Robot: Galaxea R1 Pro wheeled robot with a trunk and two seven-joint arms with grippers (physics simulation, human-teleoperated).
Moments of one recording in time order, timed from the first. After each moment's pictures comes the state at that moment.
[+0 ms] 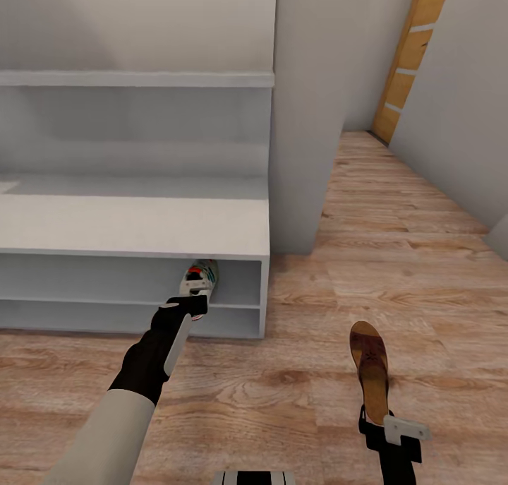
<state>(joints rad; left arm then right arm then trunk) -0.71 -0.12 -0.07 -1.05 0.09 0.61 0.24 -0.05 0.00 -0.04 -1.04 0.12 -0.20 -0.39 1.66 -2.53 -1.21</state>
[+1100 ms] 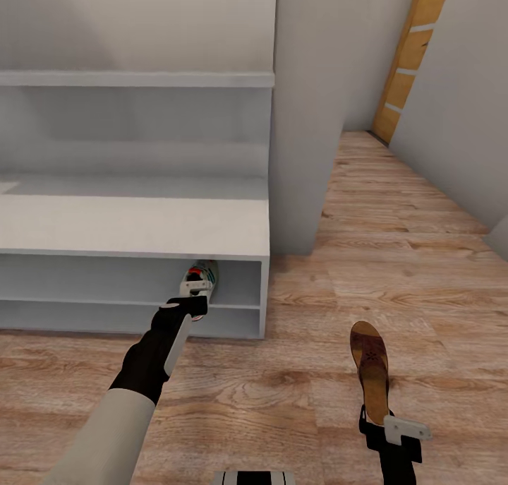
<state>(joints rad) -0.71 -0.12 -0.07 -1.04 0.09 0.61 0.24 -0.05 0.00 -0.04 -1.04 0.12 -0.20 -0.39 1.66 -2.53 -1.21</state>
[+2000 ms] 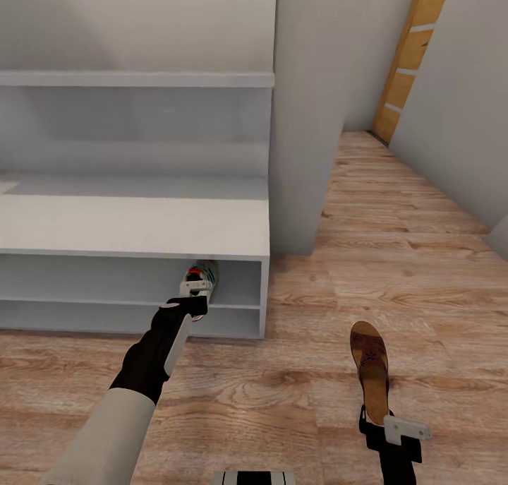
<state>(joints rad) -0.71 -0.12 -0.07 -1.04 0.08 0.61 0.24 -0.05 0.00 -0.04 -1.04 0.12 -0.20 -0.39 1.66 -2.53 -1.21</state>
